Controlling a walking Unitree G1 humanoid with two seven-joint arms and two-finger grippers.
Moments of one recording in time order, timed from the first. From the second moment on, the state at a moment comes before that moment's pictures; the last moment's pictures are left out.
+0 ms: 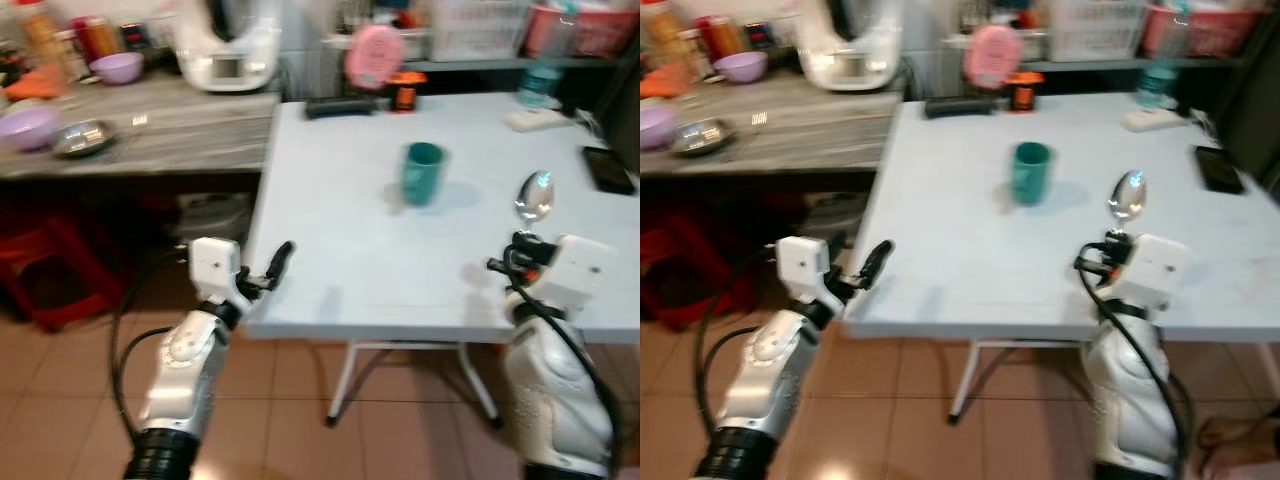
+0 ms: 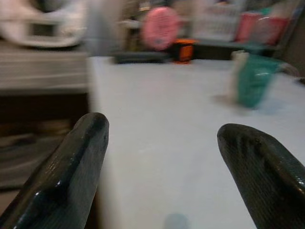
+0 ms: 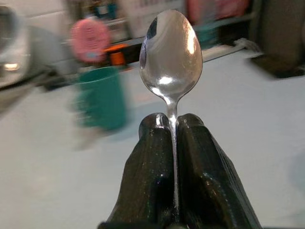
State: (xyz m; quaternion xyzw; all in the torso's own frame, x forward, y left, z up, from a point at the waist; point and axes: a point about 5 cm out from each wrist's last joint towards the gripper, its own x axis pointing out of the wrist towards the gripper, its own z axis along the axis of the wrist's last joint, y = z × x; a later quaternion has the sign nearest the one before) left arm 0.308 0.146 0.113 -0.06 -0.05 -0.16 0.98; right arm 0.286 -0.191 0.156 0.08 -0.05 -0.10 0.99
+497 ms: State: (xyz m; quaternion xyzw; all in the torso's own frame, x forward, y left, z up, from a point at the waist) left arm 0.316 0.151 0.119 -0.06 -0.06 -0.13 0.99; right arm 0.289 -0.182 0.154 0.09 -0.05 -0.09 0.99
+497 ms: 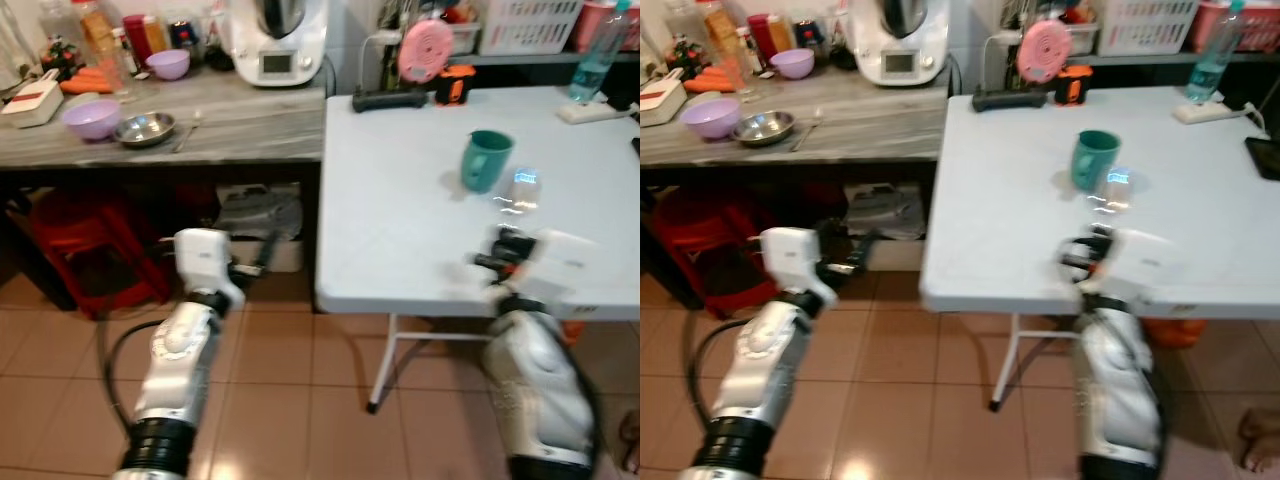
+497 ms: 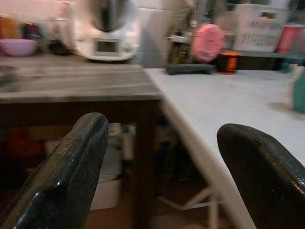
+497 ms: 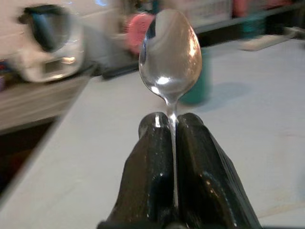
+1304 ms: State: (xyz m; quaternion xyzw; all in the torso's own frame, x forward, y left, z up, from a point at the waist) left arm 0.319 0.129 0.119 -0.07 -0.06 -0.13 0.99; right arm 0.281 -0.197 0.149 0.07 -0.05 -0.11 0.99
